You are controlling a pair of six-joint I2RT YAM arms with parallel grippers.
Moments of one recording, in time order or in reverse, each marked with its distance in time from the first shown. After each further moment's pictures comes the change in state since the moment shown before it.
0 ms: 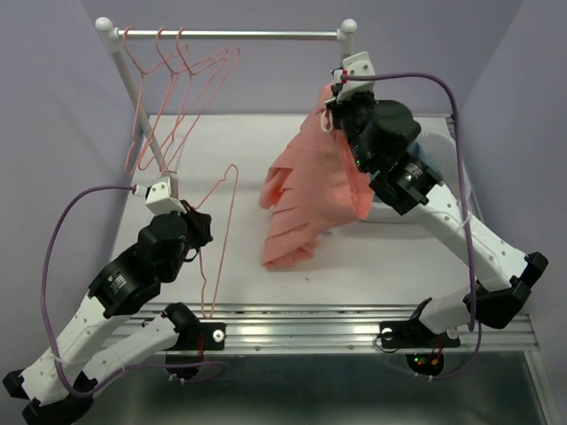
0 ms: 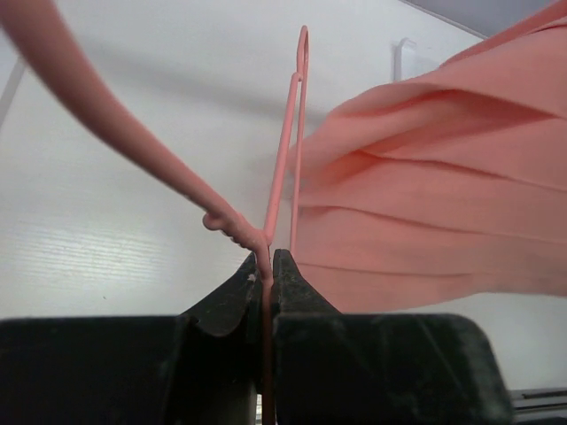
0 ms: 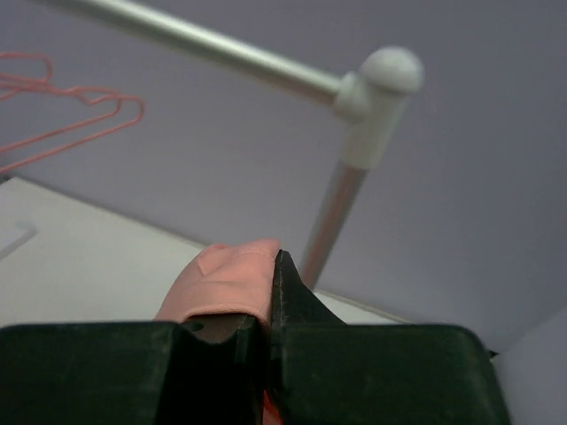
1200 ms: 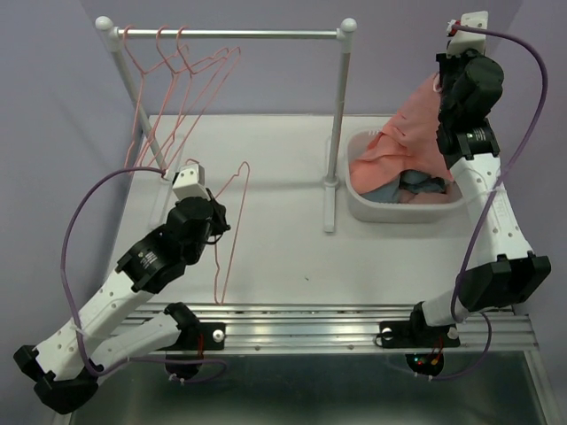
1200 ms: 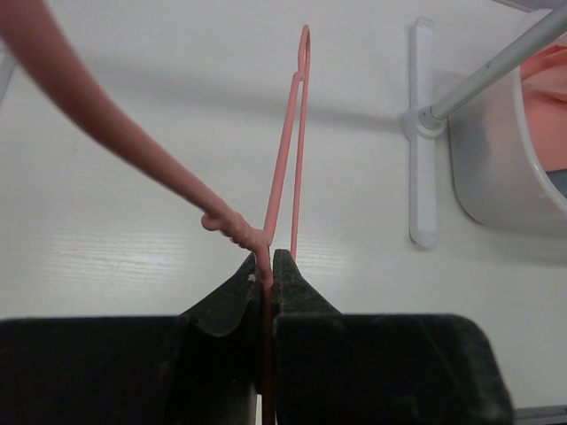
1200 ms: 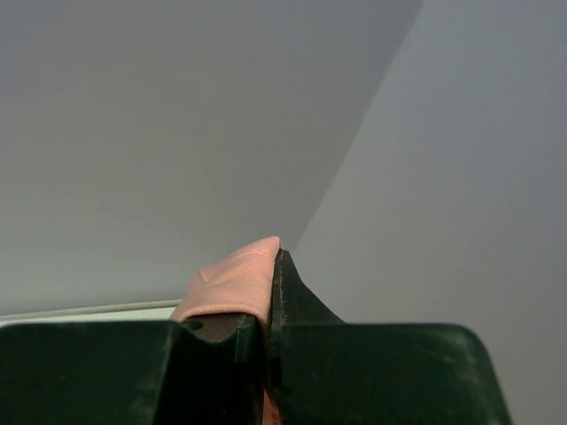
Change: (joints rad) left arm 0.000 0.143 -0.010 0.126 0.005 0.065; right arm -0.694 0.081 0.134 0.050 -0.084 -0.157
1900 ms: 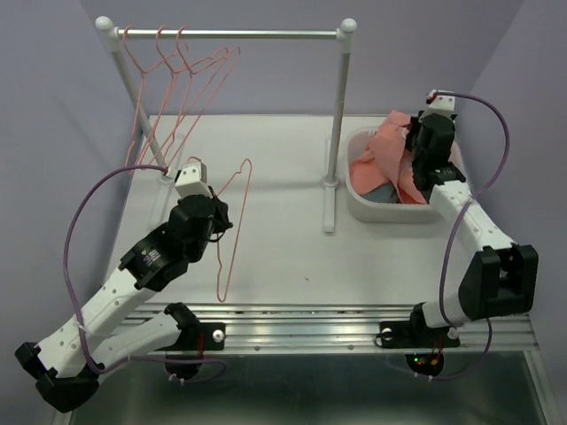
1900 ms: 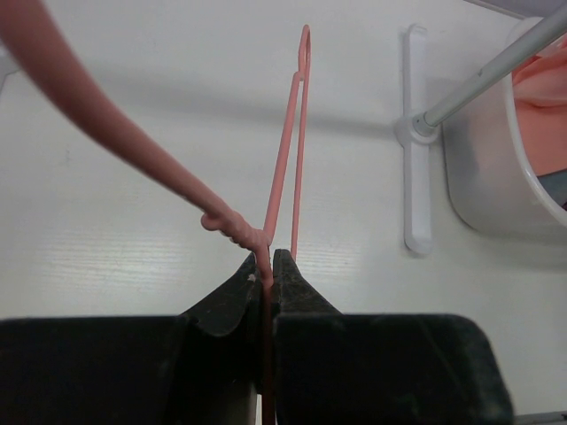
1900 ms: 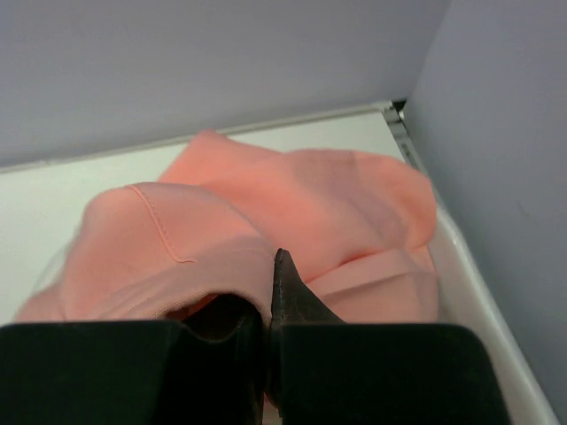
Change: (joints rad) left arm 0.000 0.024 0.000 0.040 0.000 0.010; right arm 0.000 -0.107 -0.573 0.059 -0.058 0.513
